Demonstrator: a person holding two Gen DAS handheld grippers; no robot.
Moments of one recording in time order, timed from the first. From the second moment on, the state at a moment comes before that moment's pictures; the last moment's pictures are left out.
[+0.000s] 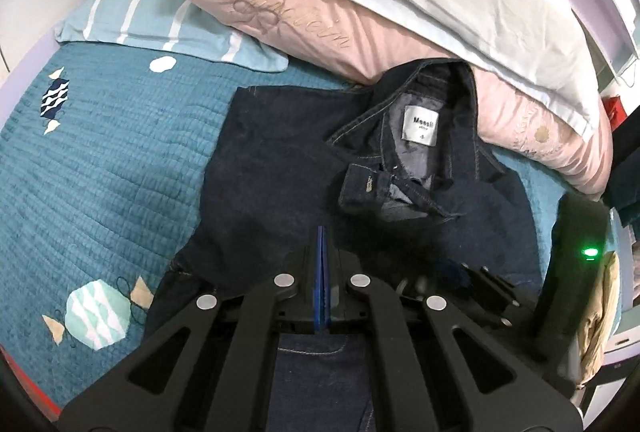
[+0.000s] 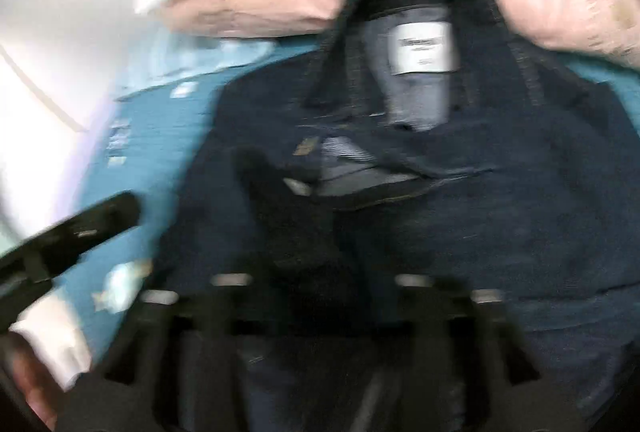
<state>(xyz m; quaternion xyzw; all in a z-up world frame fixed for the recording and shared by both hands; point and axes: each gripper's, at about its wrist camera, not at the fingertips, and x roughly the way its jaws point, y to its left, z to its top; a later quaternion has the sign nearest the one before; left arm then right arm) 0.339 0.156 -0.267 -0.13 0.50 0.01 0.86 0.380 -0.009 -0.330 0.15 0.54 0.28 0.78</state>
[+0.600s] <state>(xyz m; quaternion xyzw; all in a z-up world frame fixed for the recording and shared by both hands) 0.418 0.112 -0.313 -0.11 0.53 -0.03 0.84 0.414 -0.233 -0.312 0.19 0.49 0.04 0.85</state>
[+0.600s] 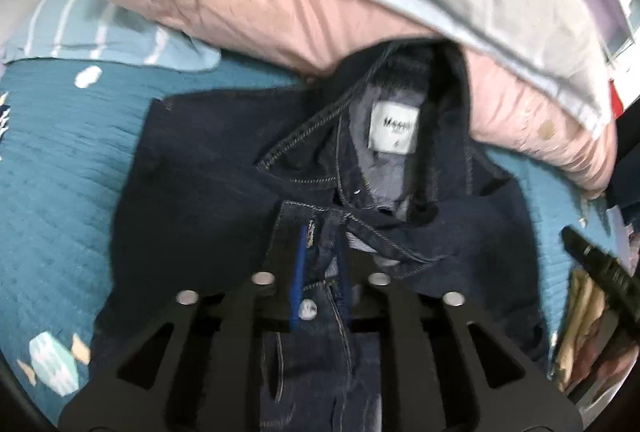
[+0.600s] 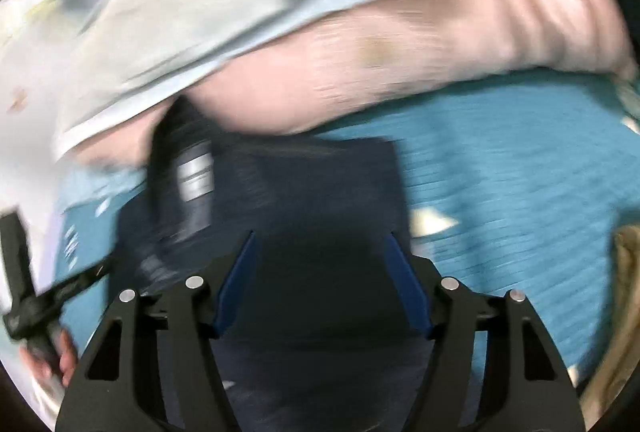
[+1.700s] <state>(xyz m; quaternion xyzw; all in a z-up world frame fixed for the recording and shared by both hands) 0.404 0.062 -0.290 -0.04 0.43 -0.05 0.90 0.406 -0.165 -0.317 0.13 0.39 0.11 0.91</state>
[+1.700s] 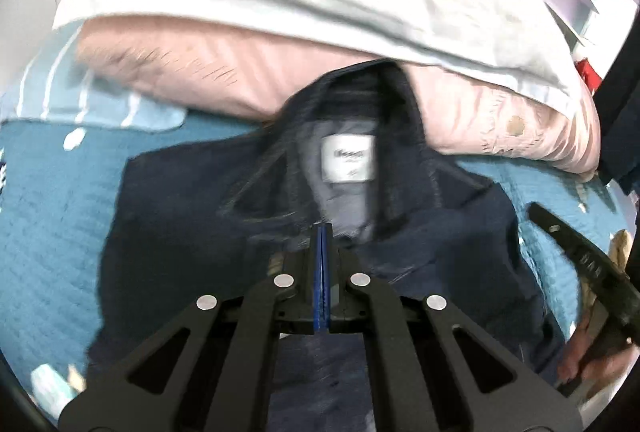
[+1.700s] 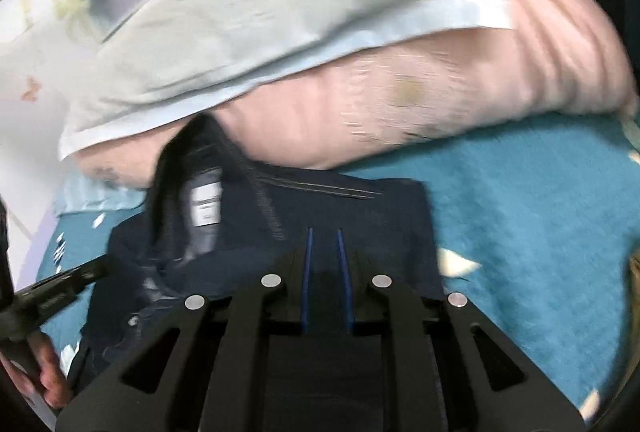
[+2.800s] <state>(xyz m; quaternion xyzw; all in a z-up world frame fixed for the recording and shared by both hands) 0.348 0.034 -0.312 0.00 0.40 -0.09 0.91 0.350 -0.172 -0.321 0.10 0.45 0.12 0.88</state>
